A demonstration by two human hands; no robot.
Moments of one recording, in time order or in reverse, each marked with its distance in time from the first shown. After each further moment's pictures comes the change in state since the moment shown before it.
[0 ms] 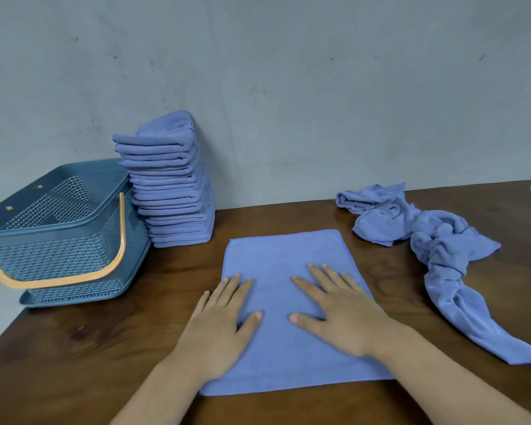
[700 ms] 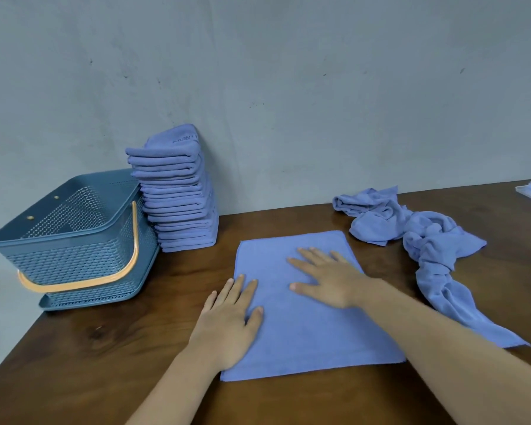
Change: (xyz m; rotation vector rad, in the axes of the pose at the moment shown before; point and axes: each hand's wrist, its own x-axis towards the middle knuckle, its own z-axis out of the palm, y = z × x) left_hand 0.002 0.003 0.001 0.096 -0.030 -0.021; right_hand 0.058 0.023 -0.015 -0.016 -0.038 -0.026
